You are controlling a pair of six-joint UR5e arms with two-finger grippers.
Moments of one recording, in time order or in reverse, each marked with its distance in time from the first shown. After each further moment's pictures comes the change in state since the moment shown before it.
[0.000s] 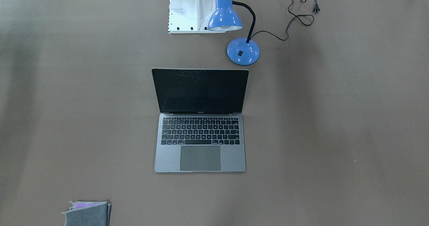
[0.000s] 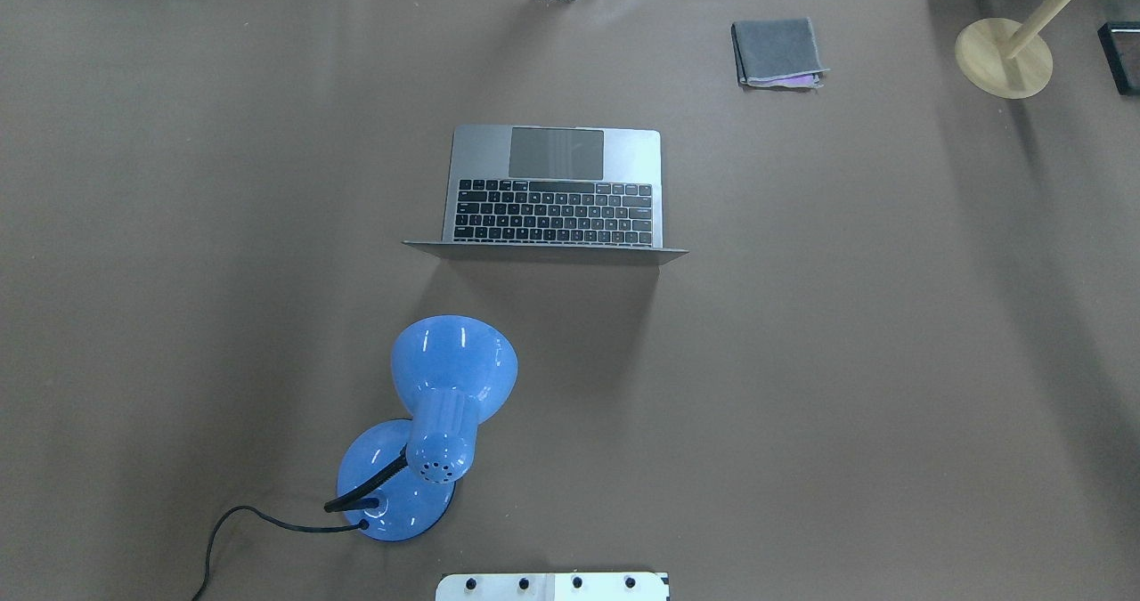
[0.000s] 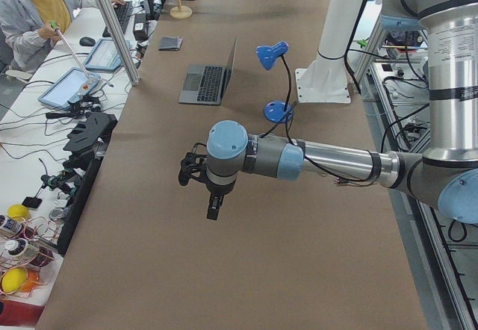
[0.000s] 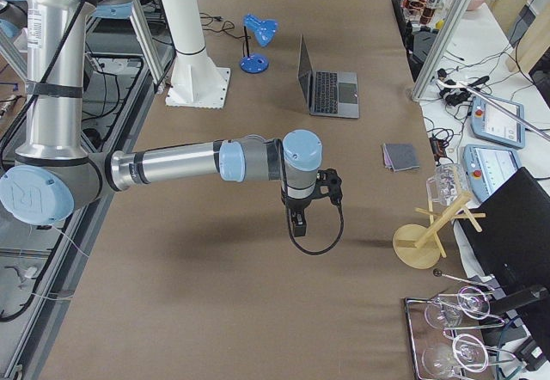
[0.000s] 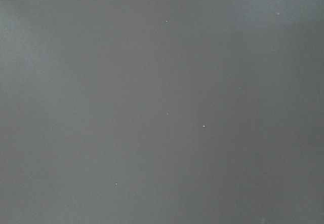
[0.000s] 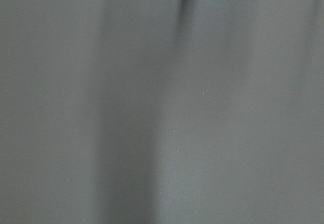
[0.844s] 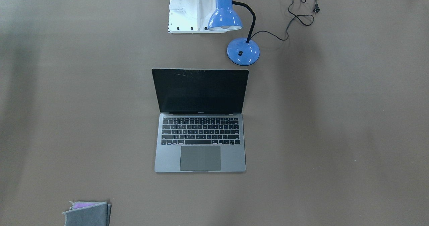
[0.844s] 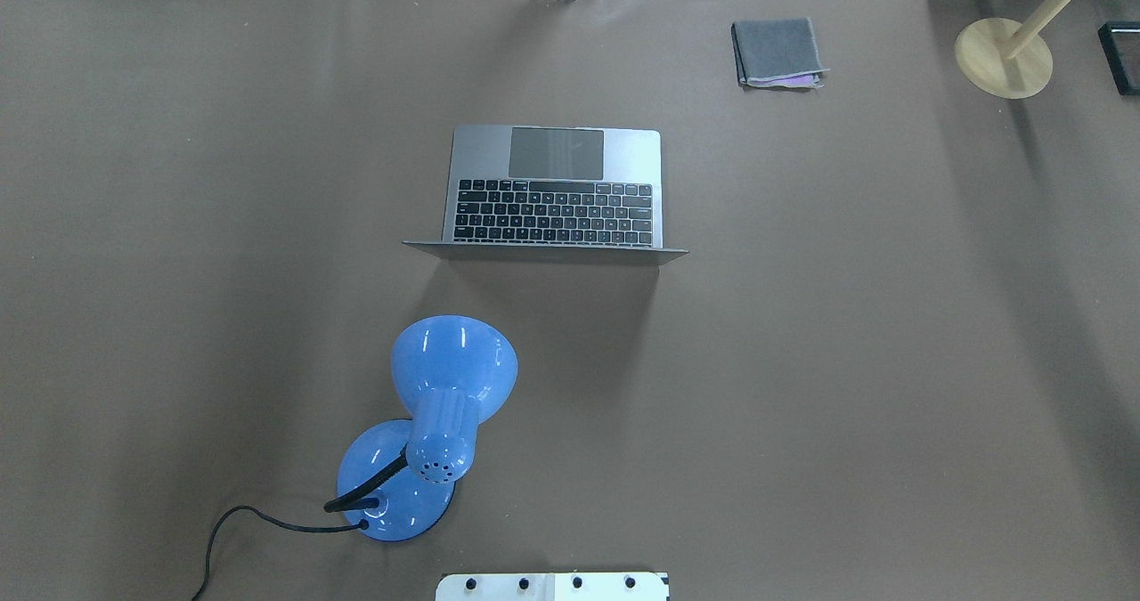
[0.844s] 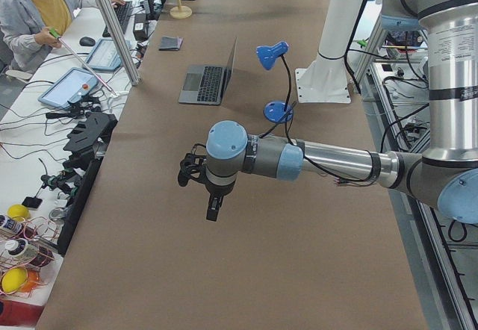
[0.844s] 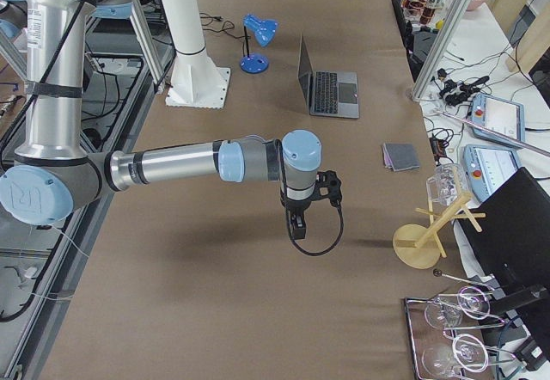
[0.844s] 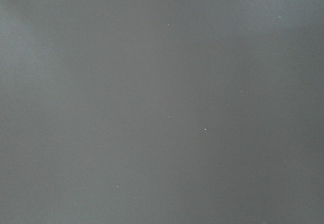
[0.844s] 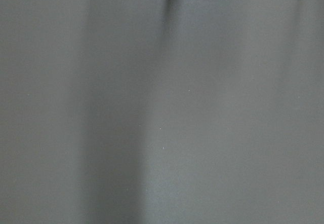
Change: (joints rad) left arm -0.003 0.002 0.004 0.000 0.009 0.002; right arm 0.001 -0.002 0.001 0.001 -0.018 0.002
